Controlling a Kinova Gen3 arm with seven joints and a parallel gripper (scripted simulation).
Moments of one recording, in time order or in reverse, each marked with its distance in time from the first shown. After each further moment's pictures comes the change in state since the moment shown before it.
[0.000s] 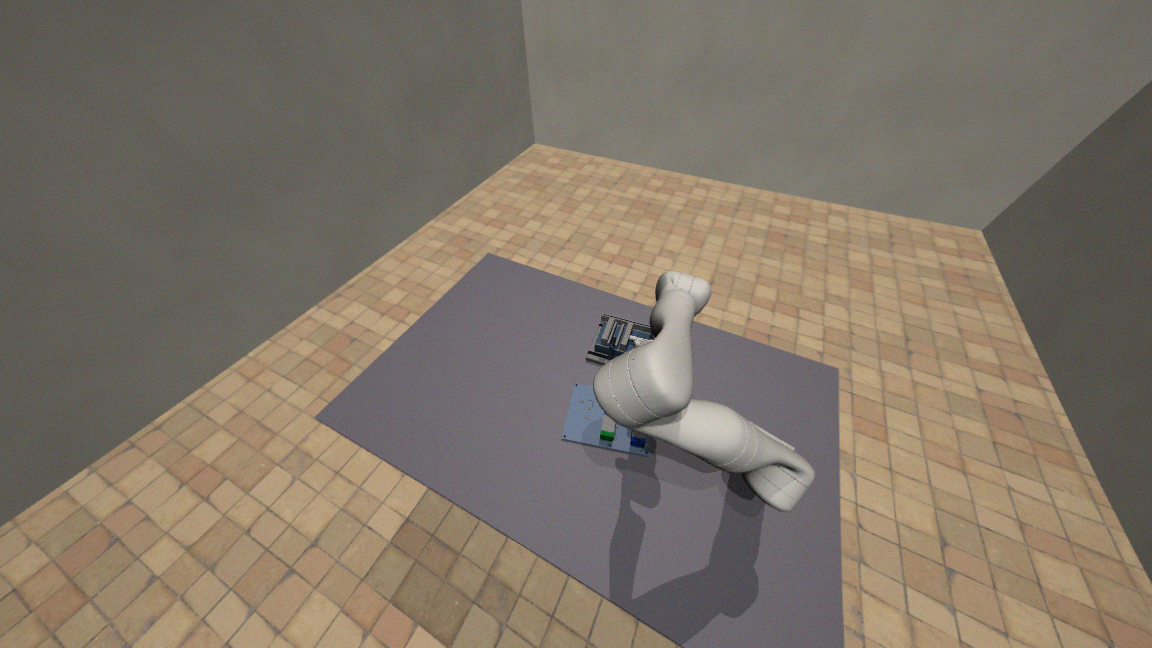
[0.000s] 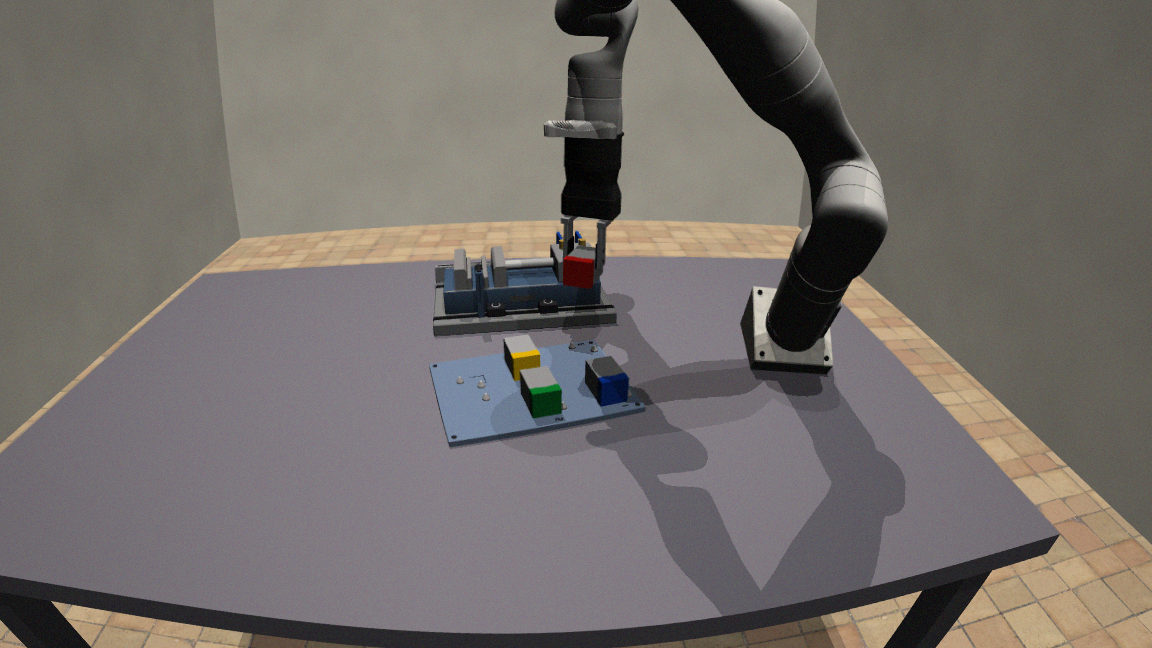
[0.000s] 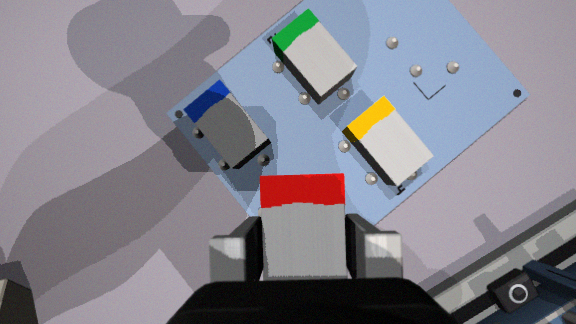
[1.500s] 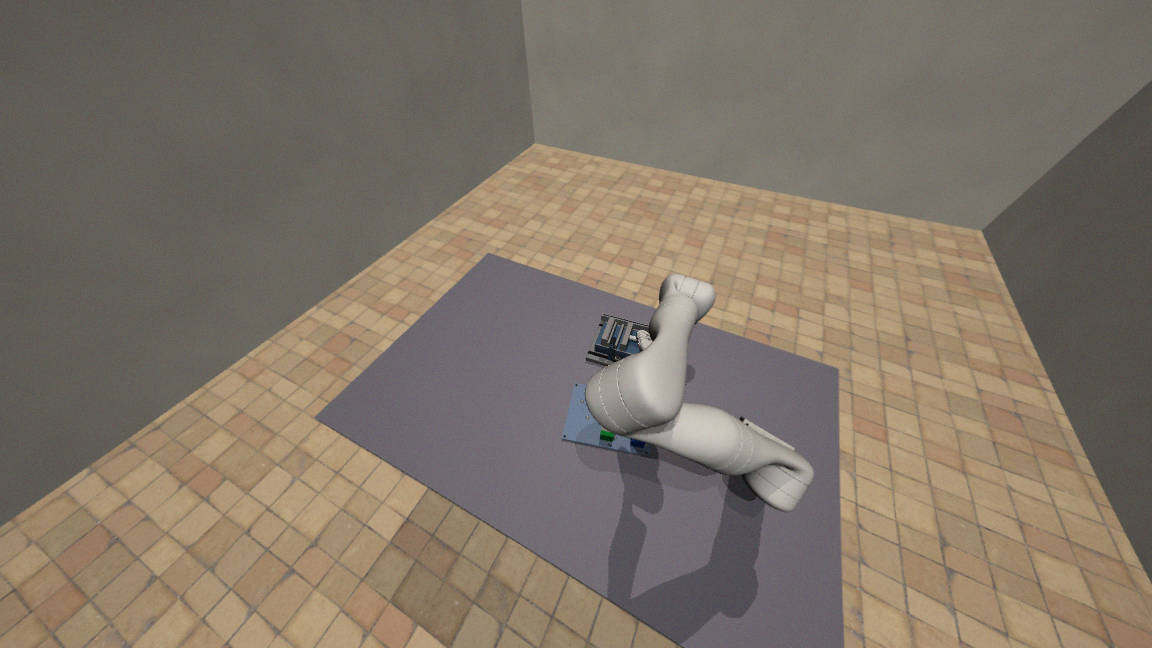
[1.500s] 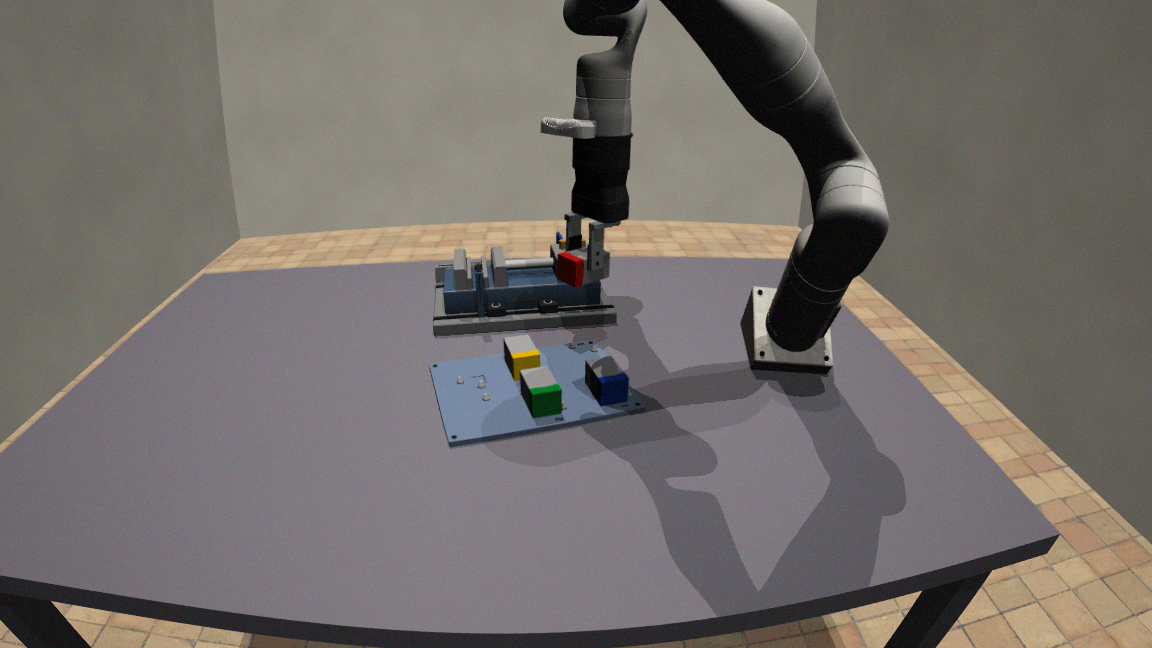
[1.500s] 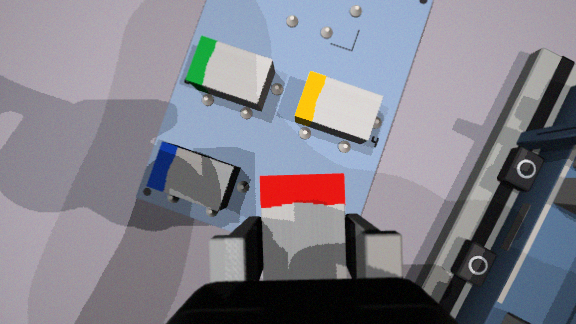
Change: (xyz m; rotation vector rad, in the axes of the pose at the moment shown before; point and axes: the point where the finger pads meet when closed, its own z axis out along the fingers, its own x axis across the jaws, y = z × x) arm 0.000 0.000 0.000 0.000 -0.001 0.547
